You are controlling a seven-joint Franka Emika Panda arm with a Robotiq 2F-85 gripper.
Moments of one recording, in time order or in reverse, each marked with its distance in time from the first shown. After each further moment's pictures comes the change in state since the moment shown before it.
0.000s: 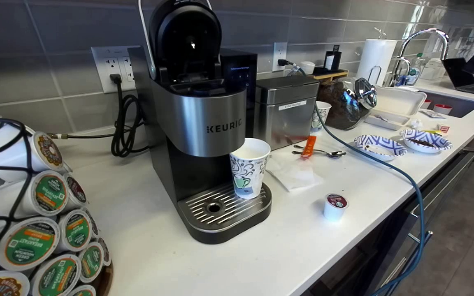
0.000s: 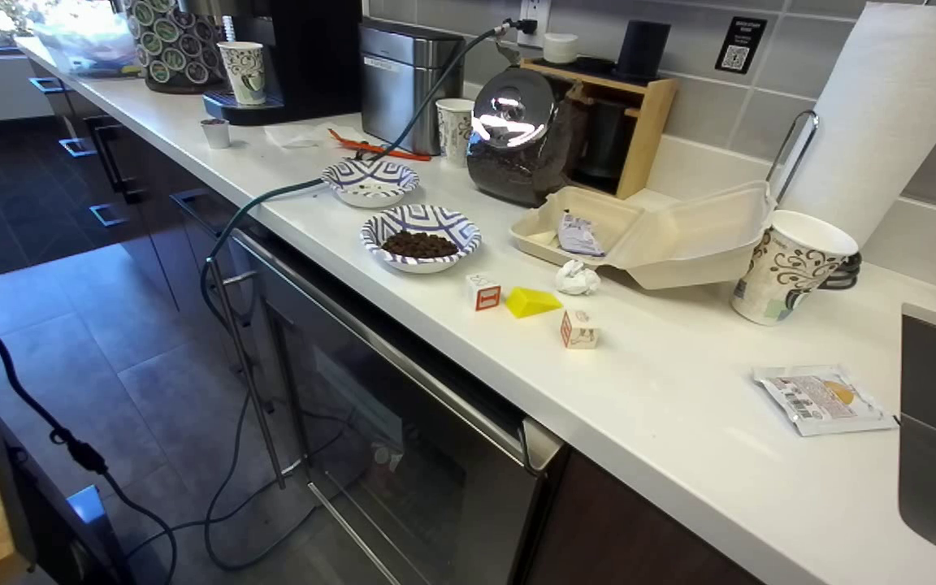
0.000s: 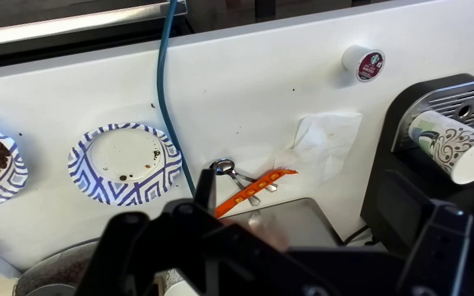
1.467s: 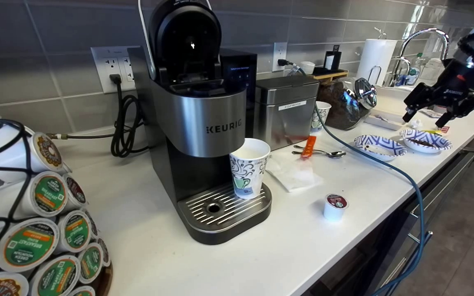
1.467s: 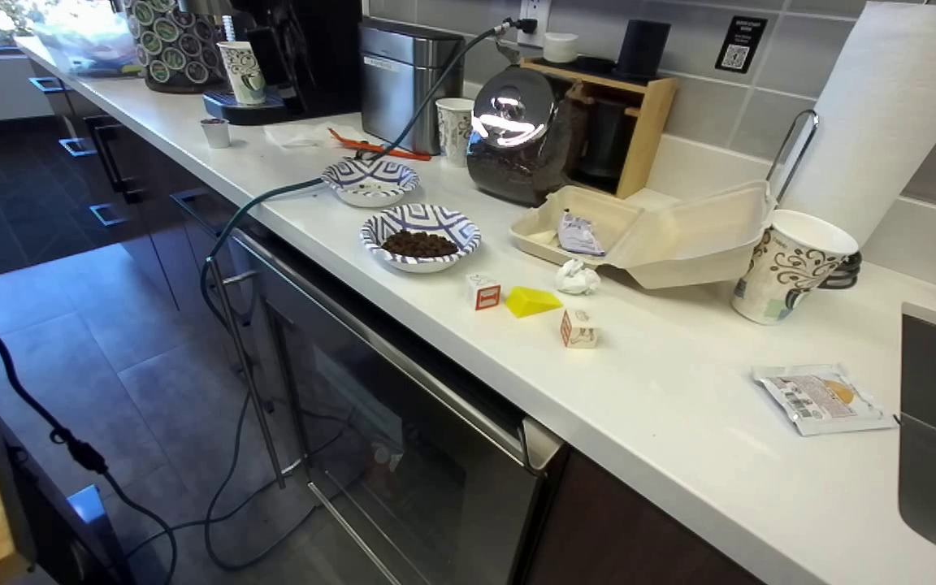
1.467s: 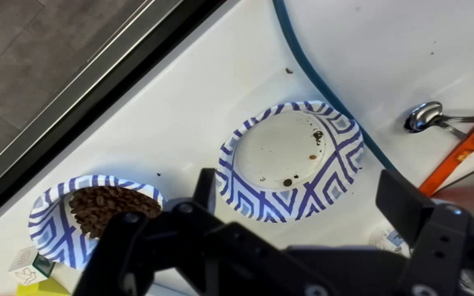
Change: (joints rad) arm -0.213 0.424 0.095 0.009 -0.237 0.405 0.535
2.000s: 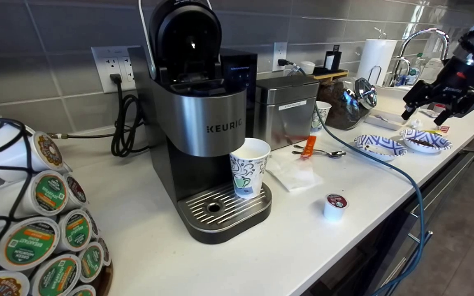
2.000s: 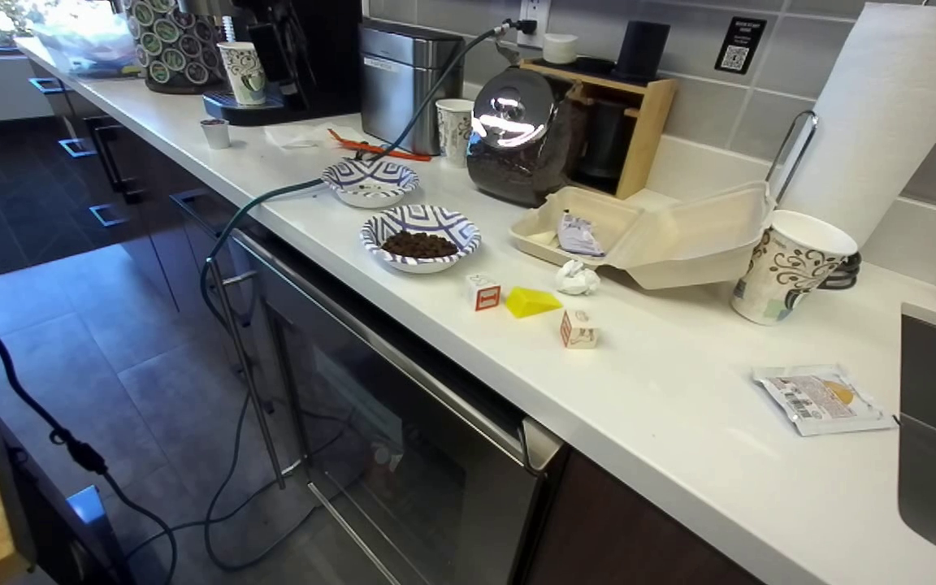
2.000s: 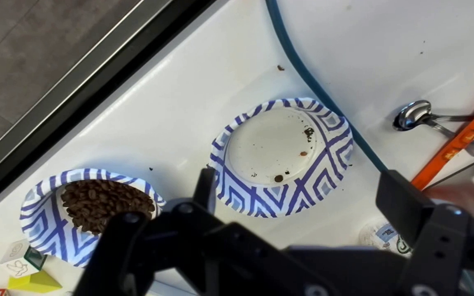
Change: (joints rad) arm 0.009 -0.007 0.000 0.006 0.002 0.000 -0.008
